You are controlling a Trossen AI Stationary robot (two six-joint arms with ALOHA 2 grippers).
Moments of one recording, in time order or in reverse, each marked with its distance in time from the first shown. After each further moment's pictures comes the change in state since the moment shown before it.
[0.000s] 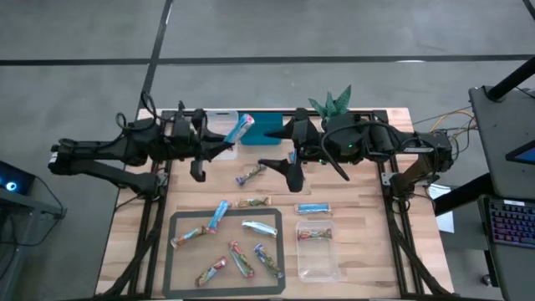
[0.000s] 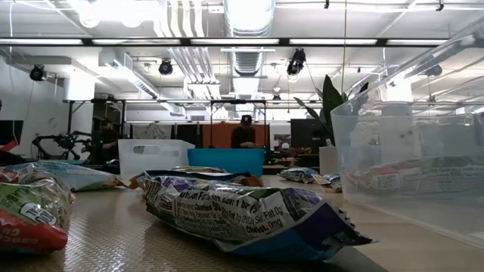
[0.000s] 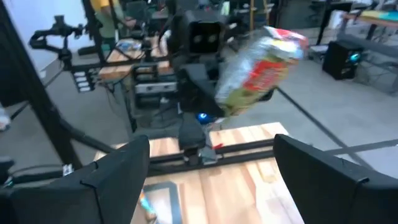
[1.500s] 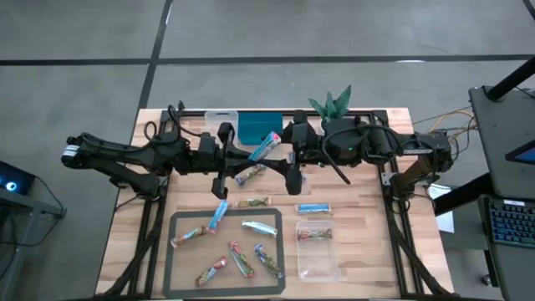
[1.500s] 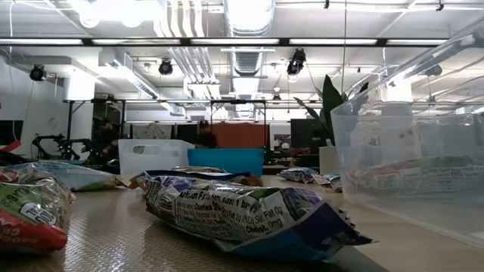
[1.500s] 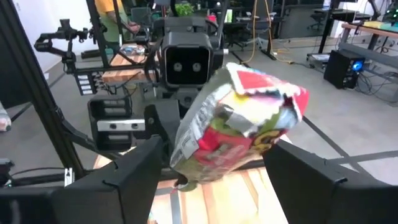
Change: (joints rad) left arm -0.096 0.236 0.062 0.244 0.020 0.025; right arm 0.012 0.003 -0.016 0.035 -0.001 -0.024
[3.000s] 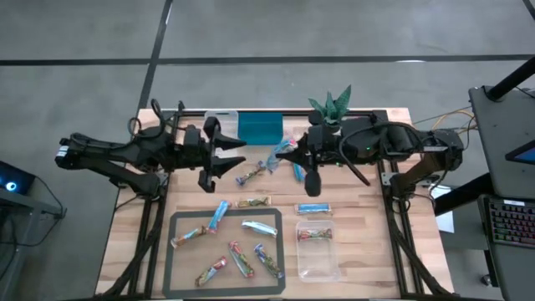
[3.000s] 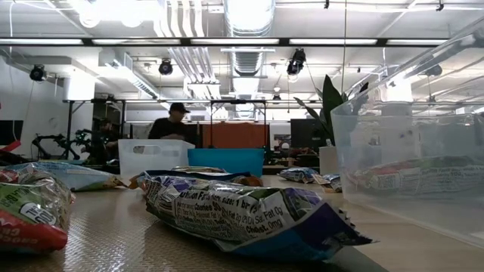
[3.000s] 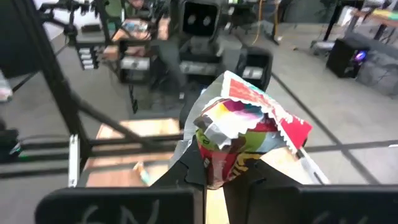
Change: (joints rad) left arm 0.002 -0.122 -0.002 -0.132 -0.071 -0.040; right arm 0.035 -0.083 0.001 -0.196 -0.001 -0.013
